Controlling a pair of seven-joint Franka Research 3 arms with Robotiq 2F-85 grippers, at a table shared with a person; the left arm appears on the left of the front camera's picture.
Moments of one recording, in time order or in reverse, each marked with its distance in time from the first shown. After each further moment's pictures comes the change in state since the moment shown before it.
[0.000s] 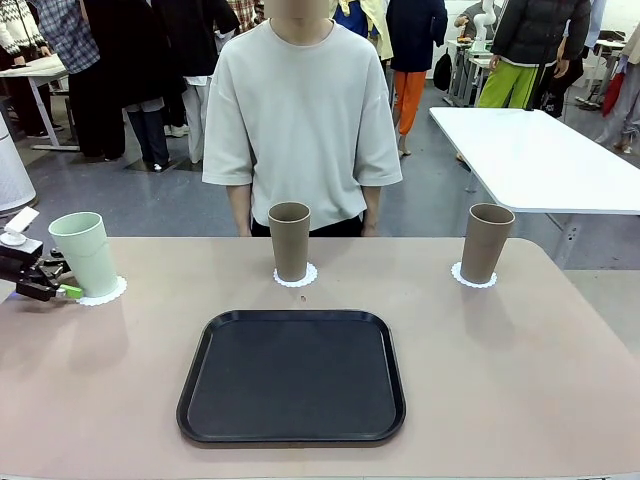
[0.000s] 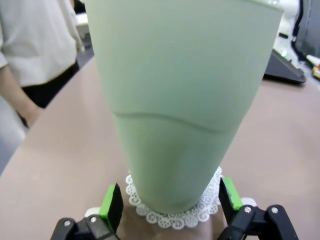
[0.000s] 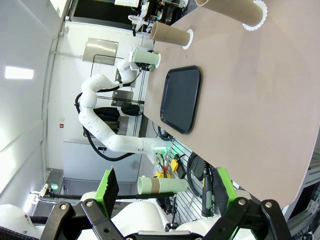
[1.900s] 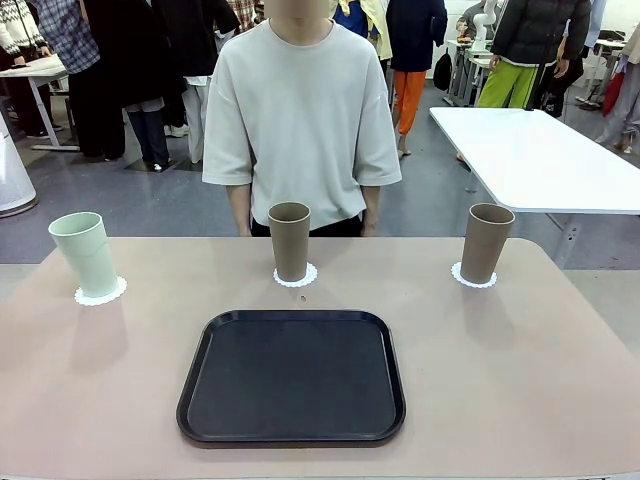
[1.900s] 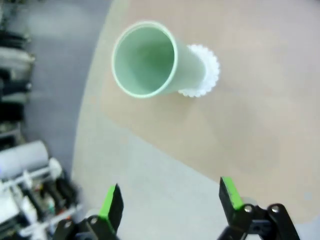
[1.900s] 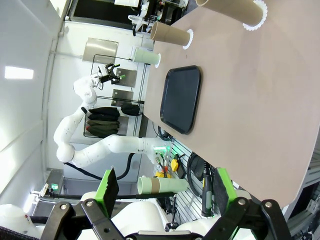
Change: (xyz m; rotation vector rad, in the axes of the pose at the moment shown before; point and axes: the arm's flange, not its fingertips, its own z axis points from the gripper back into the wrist) left arm 0.266 -0.197 0.035 0.696 1.045 -0.013; right arm 0.000 0.000 0.000 0.000 0.000 0.000
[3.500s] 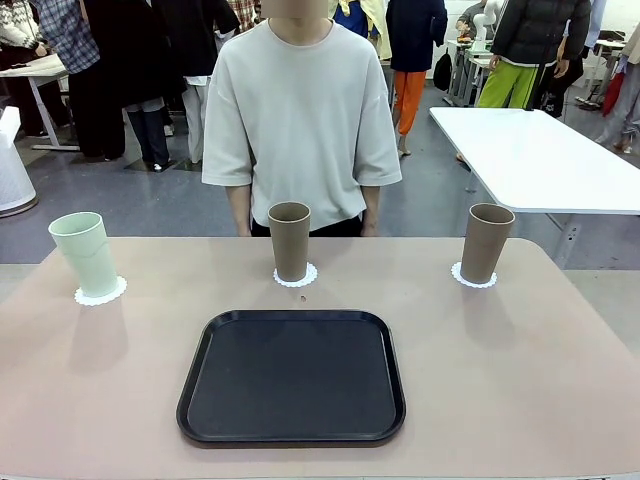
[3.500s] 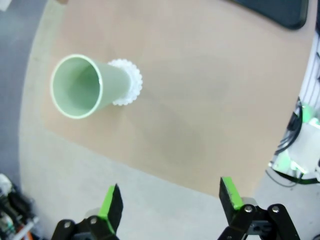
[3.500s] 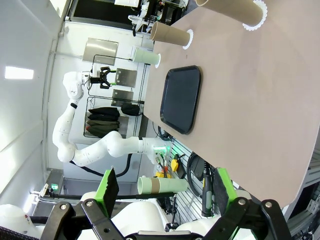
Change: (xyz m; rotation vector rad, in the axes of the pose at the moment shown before) left arm 0.037 0.005 0.053 -0.350 0.038 -0.024; right arm 0.000 0.000 0.000 0.000 0.000 0.000
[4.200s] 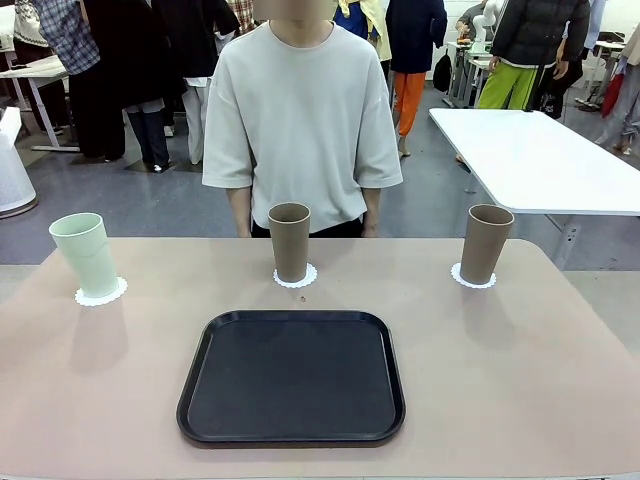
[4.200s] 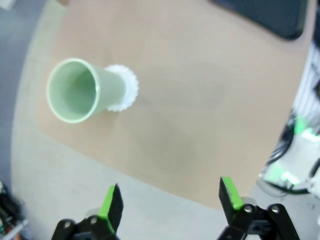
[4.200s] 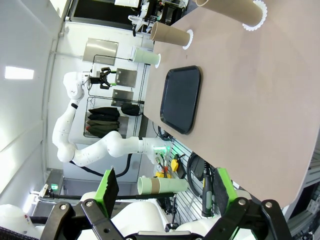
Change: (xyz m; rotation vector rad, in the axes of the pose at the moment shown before) left arm -0.001 -0.002 -0.003 -0.040 -0.055 0.058; right arm 0.000 0.000 0.000 0.000 0.000 0.000
